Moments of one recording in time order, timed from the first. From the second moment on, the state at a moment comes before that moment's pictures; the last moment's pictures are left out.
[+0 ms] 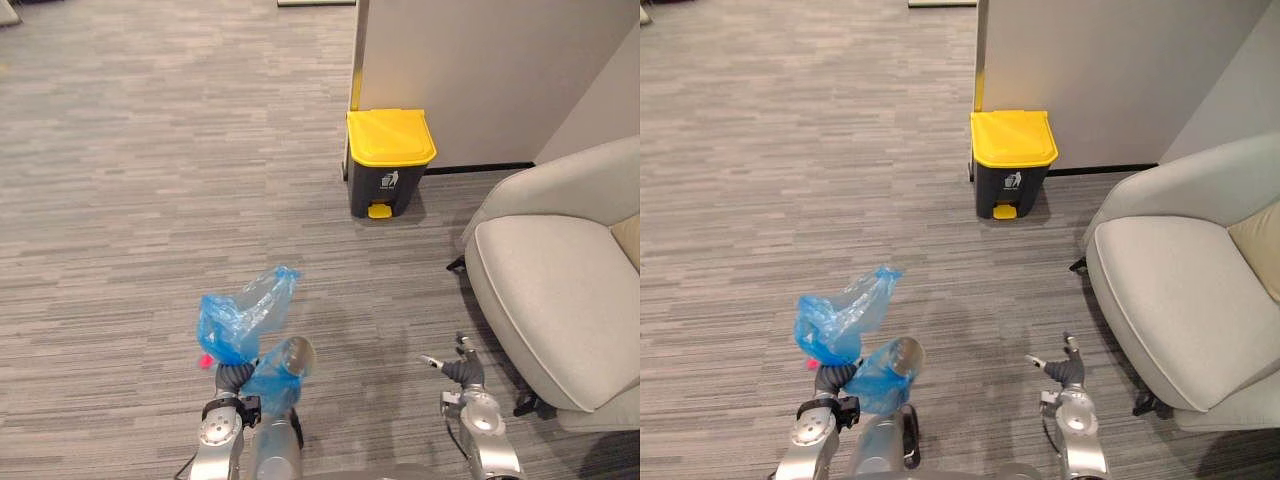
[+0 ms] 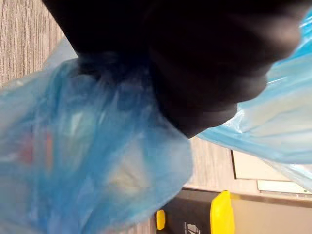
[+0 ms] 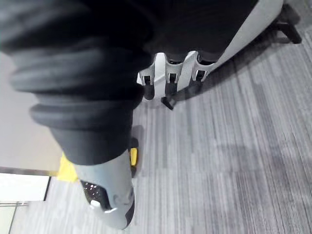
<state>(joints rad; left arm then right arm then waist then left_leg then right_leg) 0.20 0.02 0.09 0.32 0.05 -0.05 0.11 0.12 -0.02 -0.16 0.42 -0.11 -0.02 -0.17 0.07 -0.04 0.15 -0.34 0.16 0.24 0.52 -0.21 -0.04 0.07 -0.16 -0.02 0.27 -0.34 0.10</state>
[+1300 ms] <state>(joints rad) 0.22 0.06 0.07 0.38 0.03 -0.04 0.11 0.05 -0.04 -0.19 0.54 -0.11 -0.01 -0.17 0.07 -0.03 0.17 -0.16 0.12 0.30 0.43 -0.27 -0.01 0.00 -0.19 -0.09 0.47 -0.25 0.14</state>
